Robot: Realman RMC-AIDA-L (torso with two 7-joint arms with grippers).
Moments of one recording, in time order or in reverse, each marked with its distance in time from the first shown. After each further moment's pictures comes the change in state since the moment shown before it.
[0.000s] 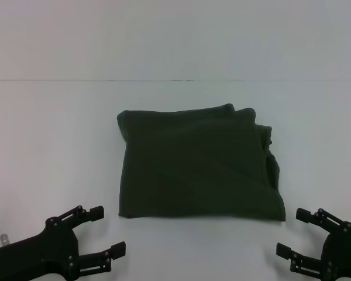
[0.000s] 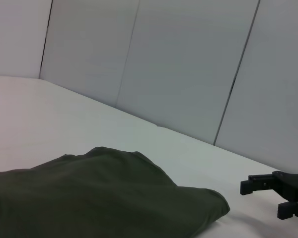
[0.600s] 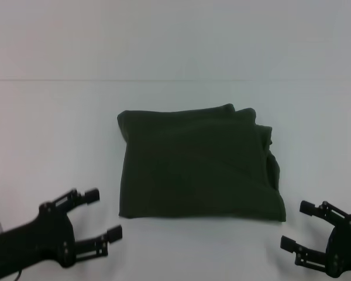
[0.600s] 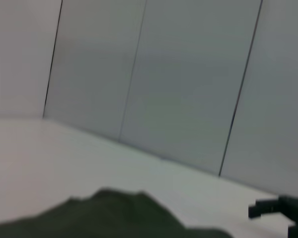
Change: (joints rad) left arm 0.012 -0.009 0.002 0.059 -0.078 0.035 -0.006; right arm 0.009 0.000 0.011 -0.046 0.003 -0.055 0.051
